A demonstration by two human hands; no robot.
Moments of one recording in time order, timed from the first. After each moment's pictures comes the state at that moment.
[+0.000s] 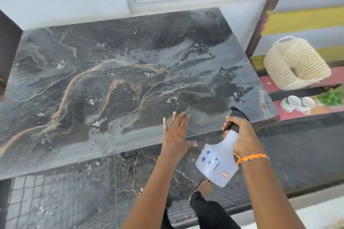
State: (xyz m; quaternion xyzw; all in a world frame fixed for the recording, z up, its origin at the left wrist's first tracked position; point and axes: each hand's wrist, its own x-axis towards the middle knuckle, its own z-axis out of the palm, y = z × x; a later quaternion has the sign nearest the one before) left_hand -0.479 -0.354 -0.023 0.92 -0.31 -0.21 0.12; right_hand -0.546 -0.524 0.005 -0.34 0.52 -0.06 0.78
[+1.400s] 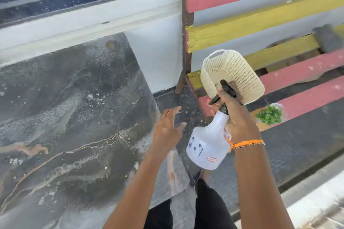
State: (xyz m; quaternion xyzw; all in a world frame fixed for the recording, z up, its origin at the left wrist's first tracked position) left_hand -0.411 -0.734 -0.019 0.83 -0.27 -0.26 0.40; right_hand -0.487 -0.887 0.053 -0.42 0.46 -0.18 0.76
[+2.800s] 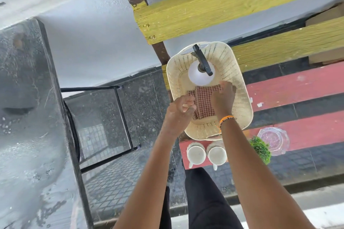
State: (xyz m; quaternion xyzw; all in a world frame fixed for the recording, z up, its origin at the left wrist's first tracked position) left_hand -0.393 -1.047 -0.093 0.83 -0.05 -0.39 0.40; right_hand -0.428 -1.178 -0.167 -0.68 0.54 0.00 0.50
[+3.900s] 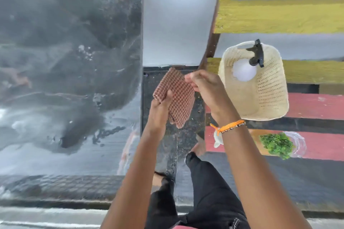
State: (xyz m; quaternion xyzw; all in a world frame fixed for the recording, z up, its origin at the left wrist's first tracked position) left_hand -0.440 -0.838 -0.025 0.65 0.16 -0.23 0.71; right_hand -0.431 -0.972 0.007 -0.74 0.23 0.08 0.62
